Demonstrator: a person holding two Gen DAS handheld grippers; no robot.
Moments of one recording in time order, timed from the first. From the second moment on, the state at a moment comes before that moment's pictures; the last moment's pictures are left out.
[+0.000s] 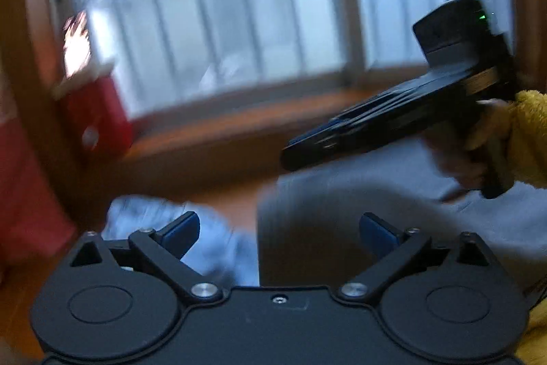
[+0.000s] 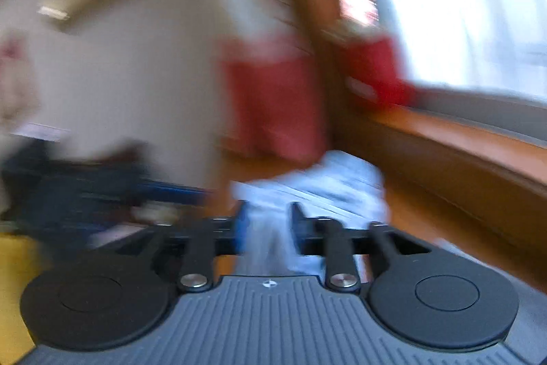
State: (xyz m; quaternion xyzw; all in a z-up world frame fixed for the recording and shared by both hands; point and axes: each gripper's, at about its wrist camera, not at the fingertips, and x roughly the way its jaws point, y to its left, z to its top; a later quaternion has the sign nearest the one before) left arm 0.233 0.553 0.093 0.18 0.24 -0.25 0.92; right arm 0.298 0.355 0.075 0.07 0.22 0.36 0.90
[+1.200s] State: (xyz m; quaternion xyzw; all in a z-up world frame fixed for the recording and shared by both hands) left arm 0.247 0.520 -0.009 0.18 0.40 -0.28 0.85; right arm 0.242 0.295 0.001 -0.01 0.34 0.05 0.94
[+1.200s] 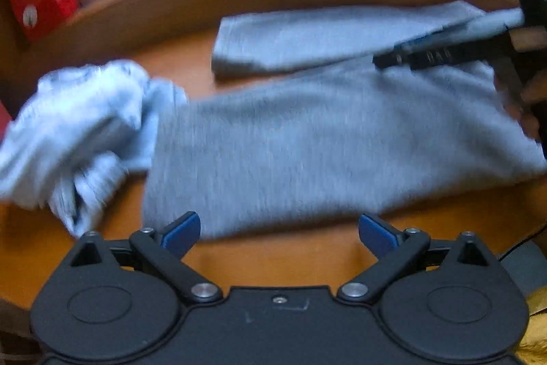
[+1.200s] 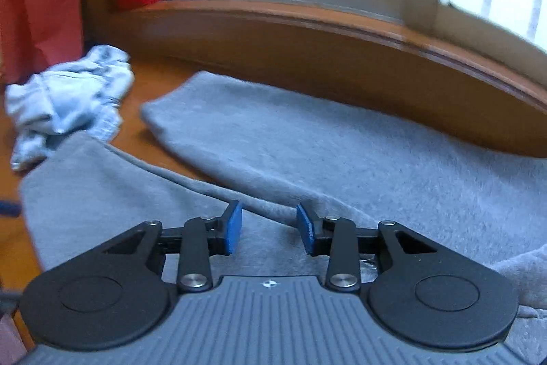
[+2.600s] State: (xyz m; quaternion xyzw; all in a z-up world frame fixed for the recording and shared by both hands) left arm 0.203 0.384 0.014 0.14 0.40 -0.35 0.83; right arm 0.002 0.201 -0.012 0.13 0.29 -0.17 0.94
